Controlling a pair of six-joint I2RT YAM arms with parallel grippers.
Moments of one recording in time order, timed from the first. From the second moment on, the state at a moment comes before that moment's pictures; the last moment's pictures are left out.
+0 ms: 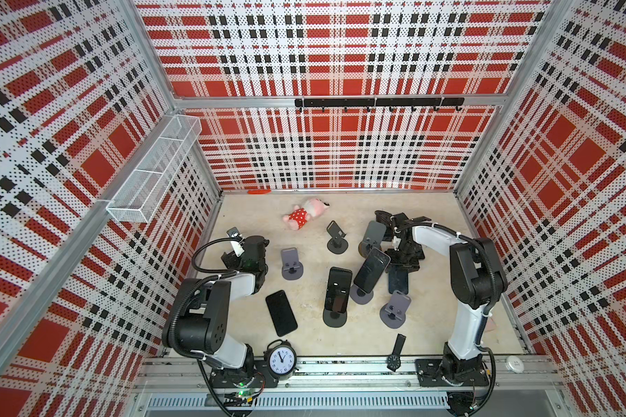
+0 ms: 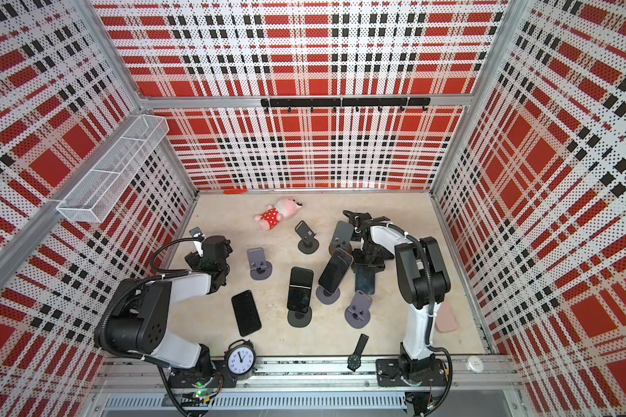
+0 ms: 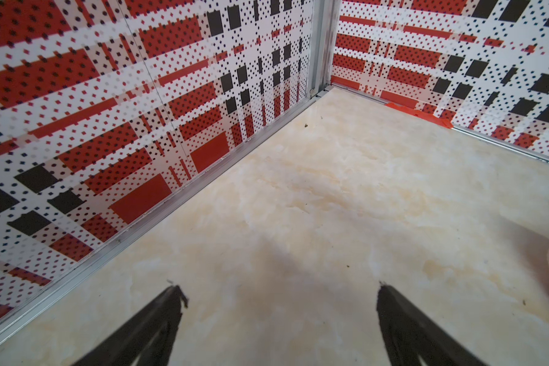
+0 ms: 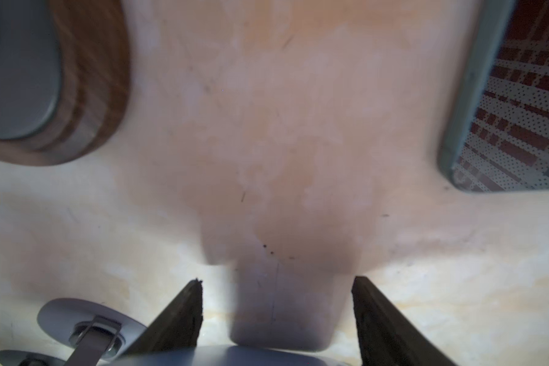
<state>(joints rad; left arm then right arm) -0.09 1.55 0.57 0.47 -0.73 -0.36 0.28 1.95 1.35 -0.98 -0.07 0.29</state>
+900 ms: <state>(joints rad) -0.09 1.55 0.58 0.45 -0.73 -0.36 0.29 1.95 1.33 -0.94 -0.08 0.28</state>
